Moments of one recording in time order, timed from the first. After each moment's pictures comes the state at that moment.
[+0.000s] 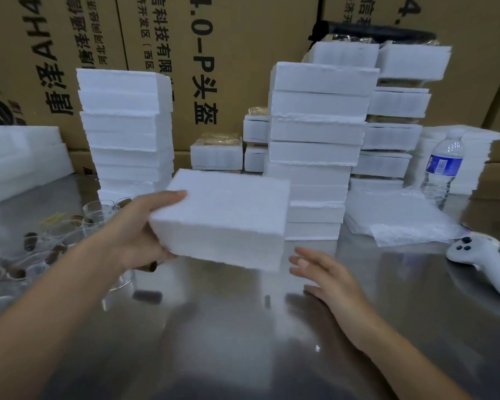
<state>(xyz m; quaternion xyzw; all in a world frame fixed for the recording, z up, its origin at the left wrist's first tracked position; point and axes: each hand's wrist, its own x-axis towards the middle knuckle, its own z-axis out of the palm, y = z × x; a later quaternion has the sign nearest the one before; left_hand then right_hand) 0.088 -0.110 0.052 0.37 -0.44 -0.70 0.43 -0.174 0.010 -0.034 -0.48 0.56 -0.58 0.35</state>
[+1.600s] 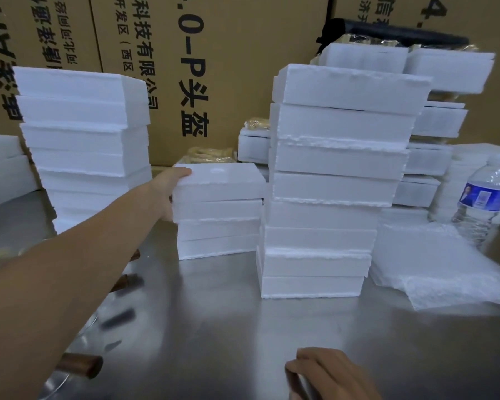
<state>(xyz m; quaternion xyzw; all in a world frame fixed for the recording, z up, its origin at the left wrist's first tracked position) -0.001 -0.309 0.100 0.51 -0.41 -0.64 0.40 -0.174 -0.046 -0.062 -0.66 0.54 -0.42 -0.30</state>
